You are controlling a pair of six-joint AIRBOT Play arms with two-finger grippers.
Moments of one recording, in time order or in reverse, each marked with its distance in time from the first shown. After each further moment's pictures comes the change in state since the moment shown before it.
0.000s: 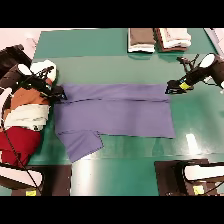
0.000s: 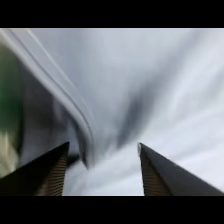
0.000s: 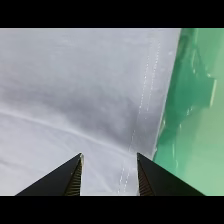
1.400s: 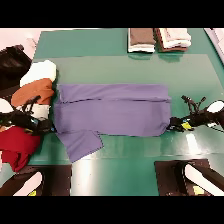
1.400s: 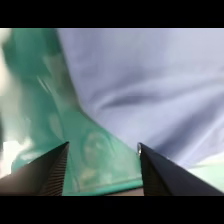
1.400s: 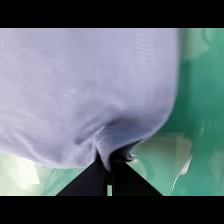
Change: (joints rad) left arm 0.063 0.667 -0.693 0.085 -0.084 -0.129; right arm -0.137 0.470 -0.769 0.156 -0.073 -0.086
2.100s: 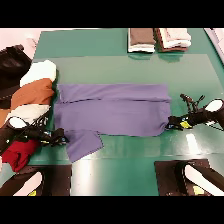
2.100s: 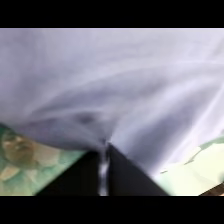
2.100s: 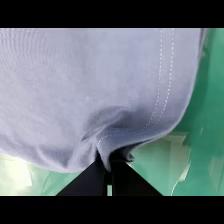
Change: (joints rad) left arm 0.000 -0.001 -0.268 -0.275 0.183 0.040; right arm 0.030 0.002 0.012 0.005 -0.008 0.001
